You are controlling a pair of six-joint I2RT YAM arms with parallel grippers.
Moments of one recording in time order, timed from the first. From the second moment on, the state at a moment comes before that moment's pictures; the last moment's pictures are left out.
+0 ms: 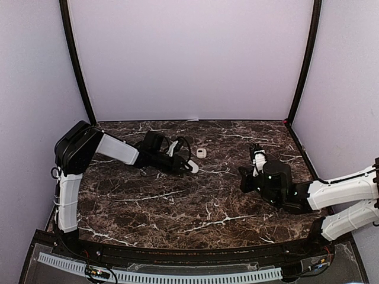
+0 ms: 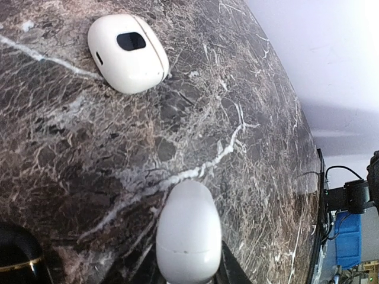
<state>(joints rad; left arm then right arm) -0.59 2.16 1.24 0.22 0.66 -0.46 0.94 1.21 0.40 0.43 0.47 0.34</state>
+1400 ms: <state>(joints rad) -0.34 0.90 0.15 0.62 -0.23 0.04 0.47 1.00 0.18 0.88 0.50 -0.19</state>
